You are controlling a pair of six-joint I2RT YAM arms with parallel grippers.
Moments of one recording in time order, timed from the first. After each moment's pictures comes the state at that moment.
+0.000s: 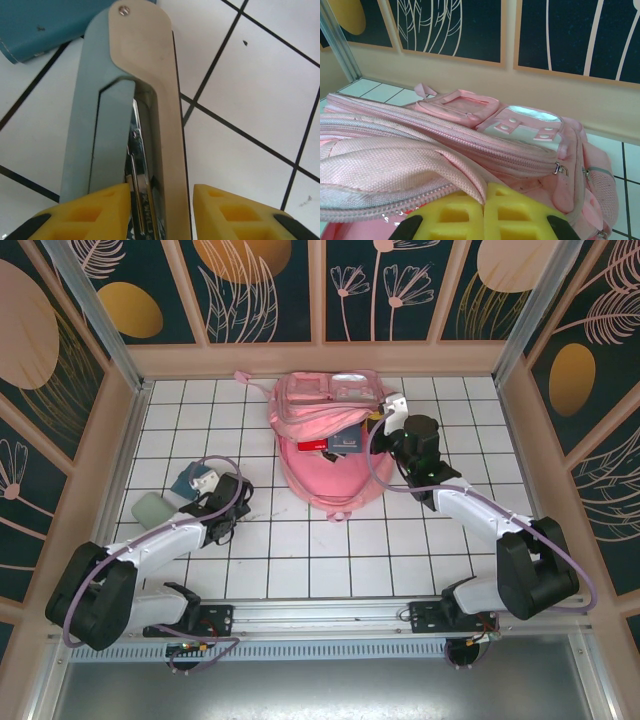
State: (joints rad) left arm -0.50 1.26 0.53 -0.28 -0.40 -0.98; right arm 0.44 1.37 0.80 0.36 -0.06 0.02
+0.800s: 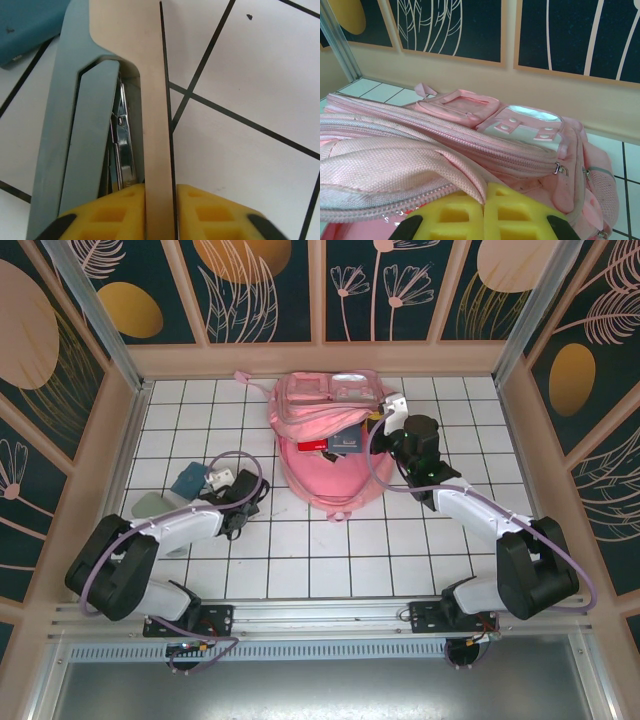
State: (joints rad) left arm -0.56 1.43 0.63 -0.33 -0.48 -0.95; right arm 0.44 1.37 0.80 0.36 -0.06 0.02
